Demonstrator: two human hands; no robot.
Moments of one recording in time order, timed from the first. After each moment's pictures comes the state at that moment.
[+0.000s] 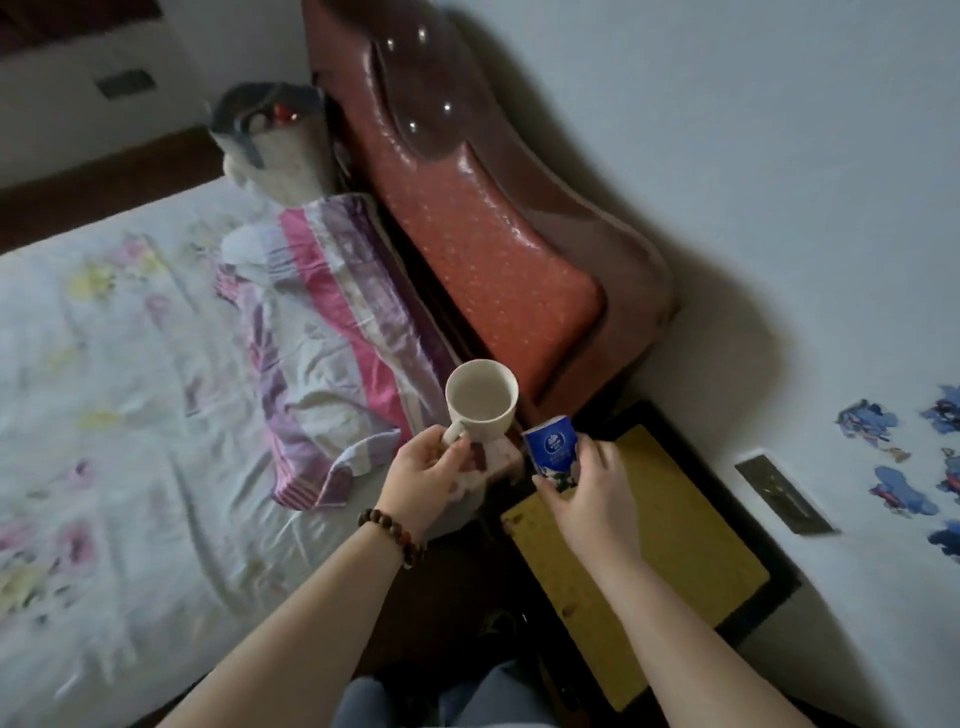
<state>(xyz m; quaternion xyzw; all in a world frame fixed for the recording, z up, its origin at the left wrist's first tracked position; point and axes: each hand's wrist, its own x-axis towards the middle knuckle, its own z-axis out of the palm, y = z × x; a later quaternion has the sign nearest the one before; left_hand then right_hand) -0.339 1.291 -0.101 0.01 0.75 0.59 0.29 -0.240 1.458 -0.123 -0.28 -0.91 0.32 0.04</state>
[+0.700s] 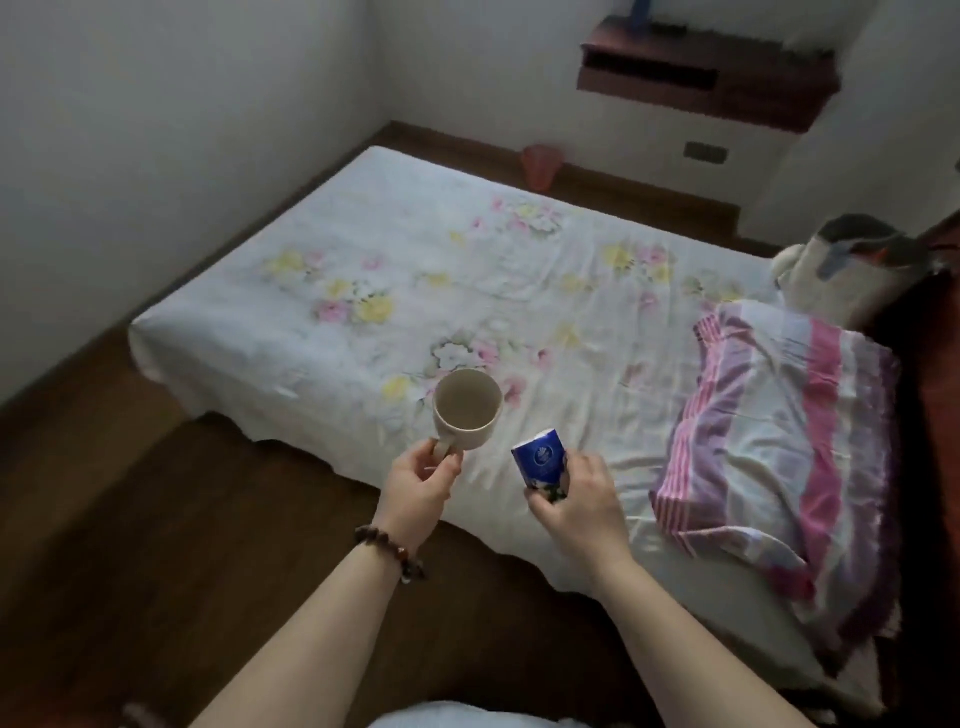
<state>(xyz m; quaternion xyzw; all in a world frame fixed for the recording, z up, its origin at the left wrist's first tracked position) -0.155 0.781 -0.081 -0.32 0.68 0.65 -0.12 -0.254 0.953 -0.091 0.21 -0.92 0.30 -0.09</state>
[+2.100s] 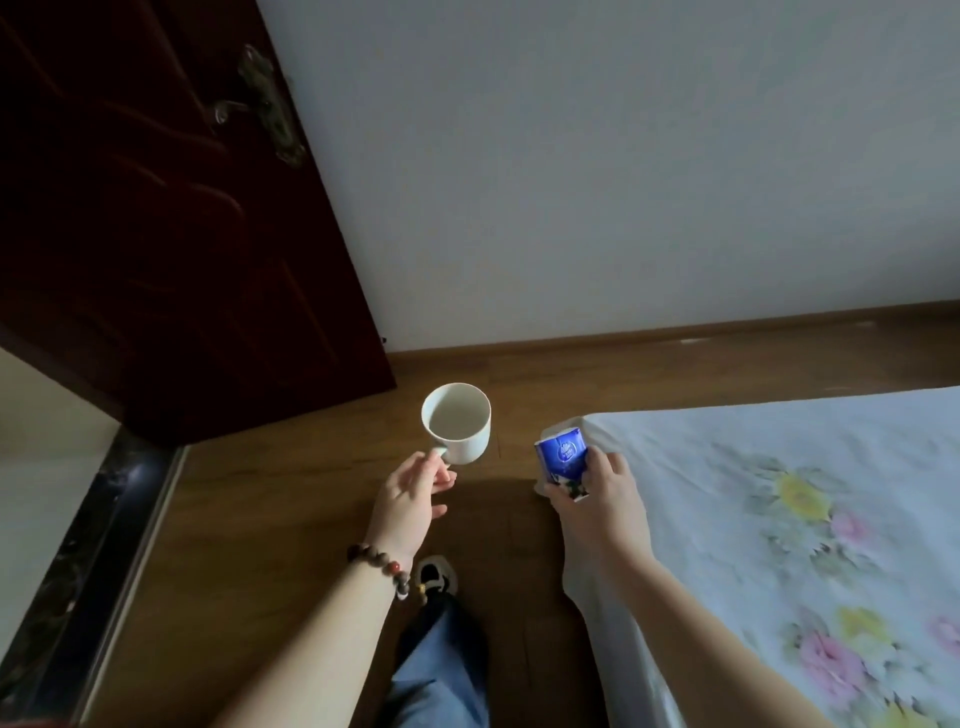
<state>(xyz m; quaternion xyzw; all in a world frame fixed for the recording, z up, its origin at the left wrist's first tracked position) 0.052 0.058 -0.097 -0.65 0.38 0.49 -0.43 -0.168 0.044 -0.126 0.60 -0.72 0.25 -0.24</state>
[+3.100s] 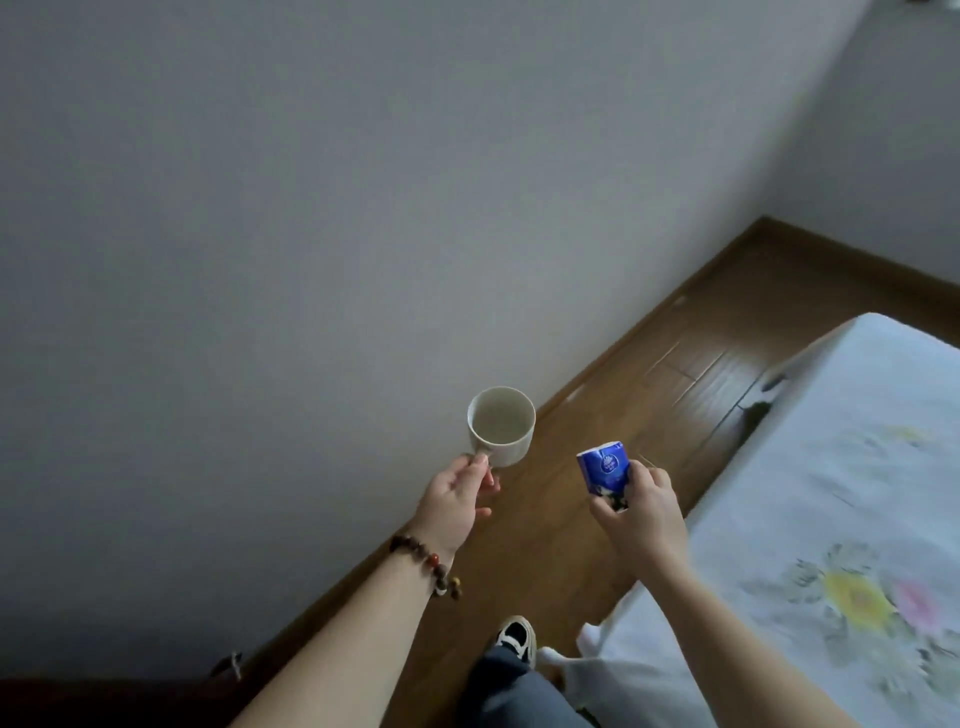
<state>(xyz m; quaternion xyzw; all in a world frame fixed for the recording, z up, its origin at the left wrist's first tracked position) -0.098 -0.531 -0.108 -0.46 0.58 0.64 -0.21 -0.272 -0.402 -0.144 0.29 -0.89 0.32 -0.15</state>
